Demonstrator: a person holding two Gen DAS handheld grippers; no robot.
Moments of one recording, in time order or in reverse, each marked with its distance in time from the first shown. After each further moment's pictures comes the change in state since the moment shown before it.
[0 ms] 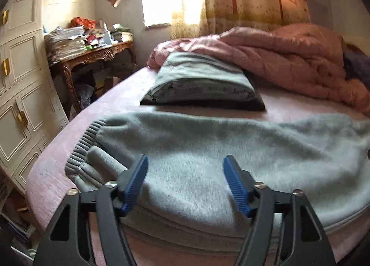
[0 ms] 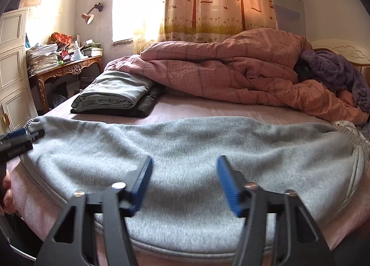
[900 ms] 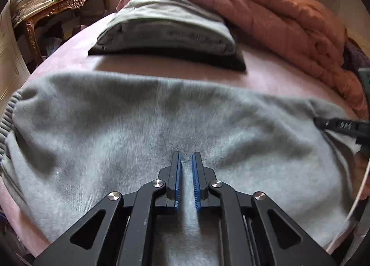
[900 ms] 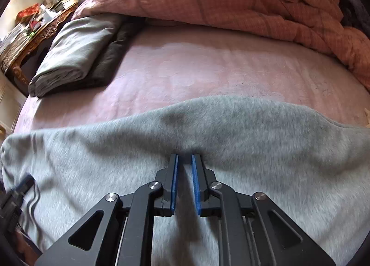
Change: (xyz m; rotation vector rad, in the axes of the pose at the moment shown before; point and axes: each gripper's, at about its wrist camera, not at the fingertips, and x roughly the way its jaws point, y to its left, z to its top) left arm 0.077 -0.042 0.011 -0.076 0.303 -0.163; right arm 0.207 -0.035 0.065 0.115 0.566 0.077
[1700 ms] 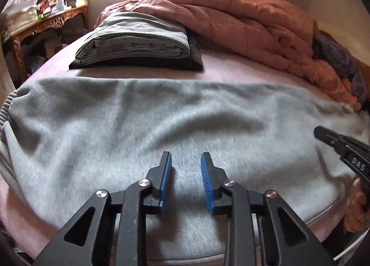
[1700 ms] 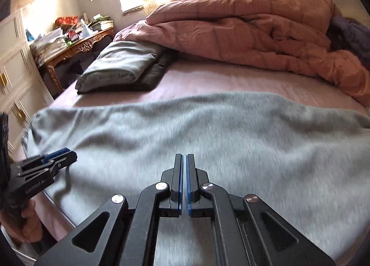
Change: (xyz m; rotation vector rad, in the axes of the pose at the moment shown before) left arm -0.036 -0.044 -0.039 0.108 -0.122 -0.088; right arm -0.093 0.013 -0.117 -0.139 -0.312 0.057
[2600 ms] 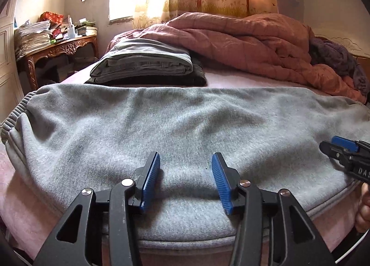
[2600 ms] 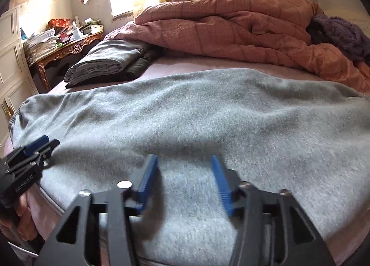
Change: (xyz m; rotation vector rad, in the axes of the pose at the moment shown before) left arm -0.011 -0.008 -0.038 0.031 -0.204 0.060; right arm 0.000 -0.022 -0.053 0.009 -0.055 -0.075
